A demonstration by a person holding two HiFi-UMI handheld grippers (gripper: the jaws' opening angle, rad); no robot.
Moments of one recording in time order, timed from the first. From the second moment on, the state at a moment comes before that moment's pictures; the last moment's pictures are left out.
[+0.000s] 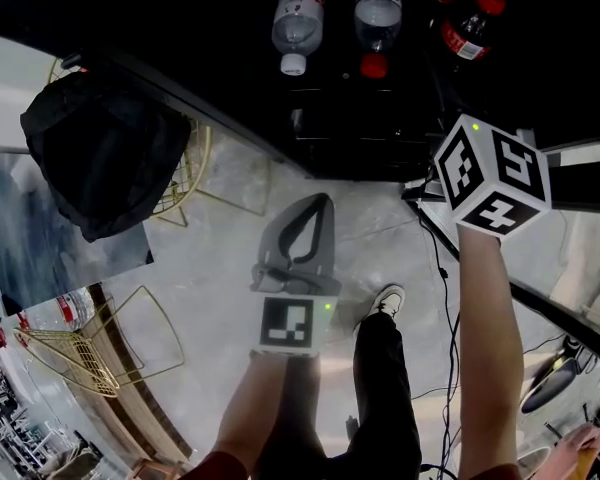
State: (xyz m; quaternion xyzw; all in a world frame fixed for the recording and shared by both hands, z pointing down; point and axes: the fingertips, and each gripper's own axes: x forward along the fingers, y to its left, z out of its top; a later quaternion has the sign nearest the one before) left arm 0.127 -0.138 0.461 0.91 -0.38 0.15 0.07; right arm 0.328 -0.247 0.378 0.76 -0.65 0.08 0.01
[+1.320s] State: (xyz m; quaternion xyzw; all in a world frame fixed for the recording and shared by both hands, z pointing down) left arm 0.121 -0.120 0.483 0.90 -0.38 0.16 0.11; right arm 0.344 -0.276 0.382 0.76 -0.65 0.07 0.03
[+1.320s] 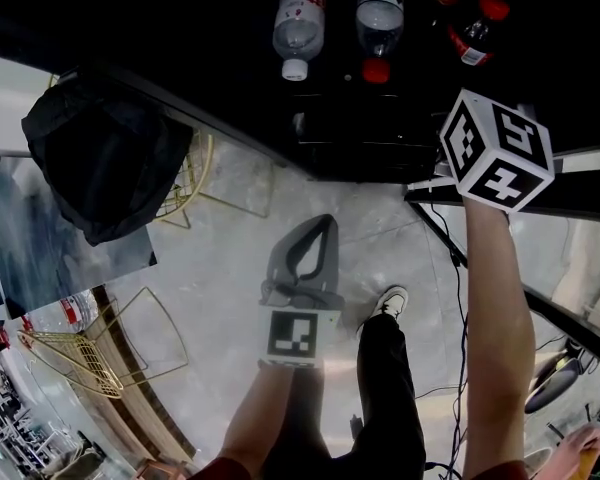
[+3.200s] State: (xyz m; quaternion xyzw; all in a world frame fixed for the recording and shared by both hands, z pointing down) left arm 0.097 -0.120 0.465 0.88 -0.43 0.15 0.10; right arm 0.273 -0.137 0.375 0.71 -0.70 0.07 0.03
